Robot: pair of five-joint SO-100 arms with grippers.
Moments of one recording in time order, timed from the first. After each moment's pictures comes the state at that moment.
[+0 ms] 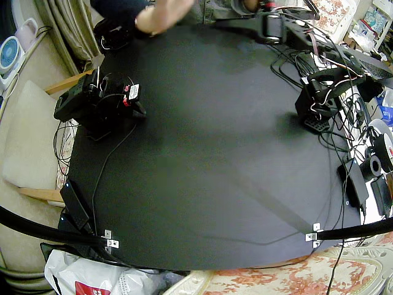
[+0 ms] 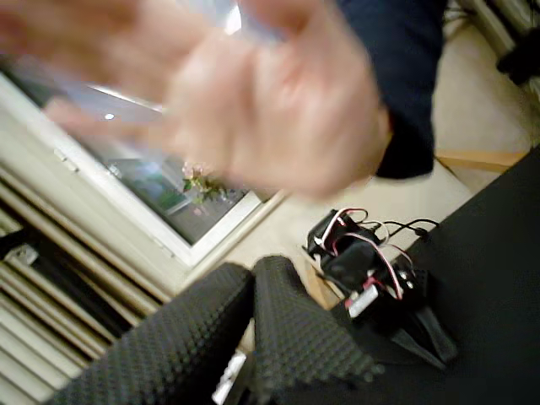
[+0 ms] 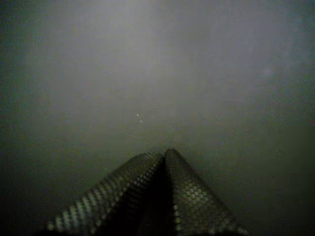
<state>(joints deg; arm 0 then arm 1) -0.8 144.7 130.4 -1.5 34.5 -14.5 187.0 172.7 58.8 8.3</state>
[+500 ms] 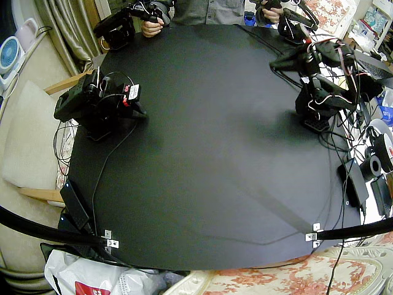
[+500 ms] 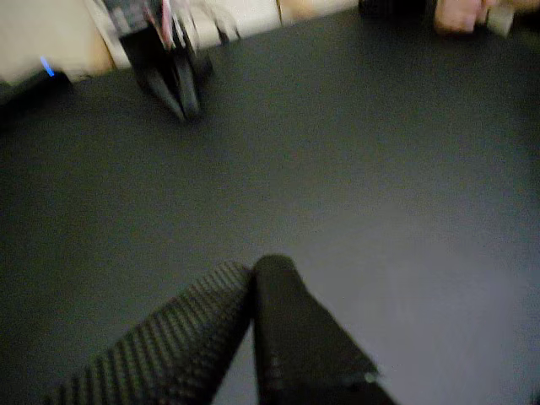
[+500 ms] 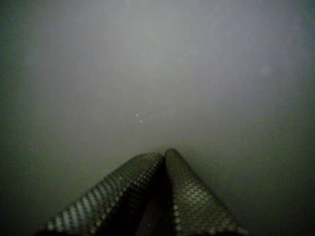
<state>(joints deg) 9.8 182.3 145.4 72.0 -1.6 -14.5 187.0 172.7 58.8 8.8</state>
